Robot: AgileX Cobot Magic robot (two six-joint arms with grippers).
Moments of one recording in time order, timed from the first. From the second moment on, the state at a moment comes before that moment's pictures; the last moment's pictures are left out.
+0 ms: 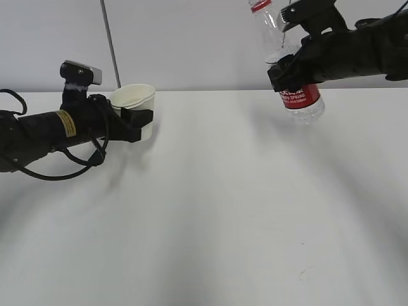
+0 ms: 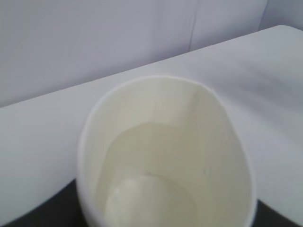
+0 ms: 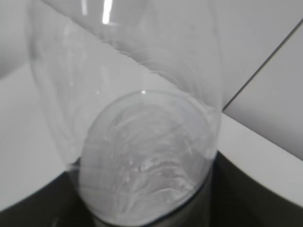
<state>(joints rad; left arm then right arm) -0.17 2.10 -1.05 0.78 -0.82 -0.56 0.19 1.84 -1.28 -1.82 -0.09 1.42</state>
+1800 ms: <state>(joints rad) -0.11 2.24 -1.05 0.73 -0.92 -0.50 0.19 1.84 -1.28 -1.82 -0.08 1.49</state>
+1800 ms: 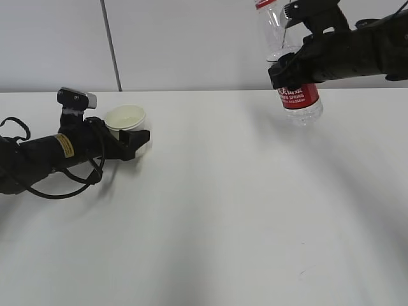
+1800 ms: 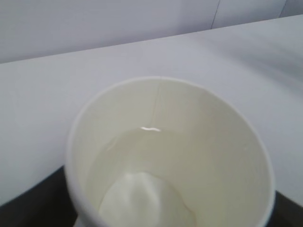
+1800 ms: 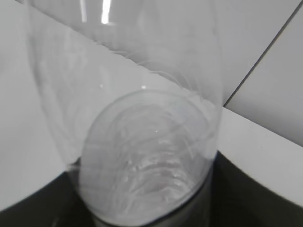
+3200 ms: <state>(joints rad) -0.08 1.91 -0.81 0.77 -0.75 -0.50 0.16 1.84 -1.28 -1.82 -0.08 1.58</state>
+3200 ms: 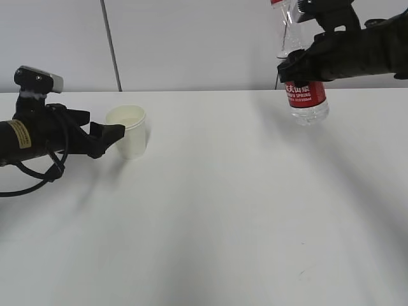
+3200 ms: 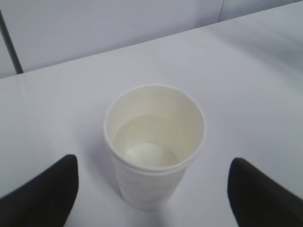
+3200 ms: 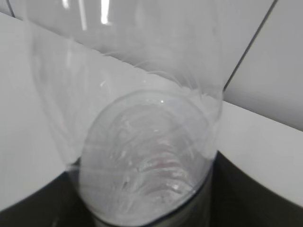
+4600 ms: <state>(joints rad) -0.08 1.81 -0.80 0.78 -0.75 -0.50 -0.07 2.04 -1.28 -1.36 -0.81 1.01</state>
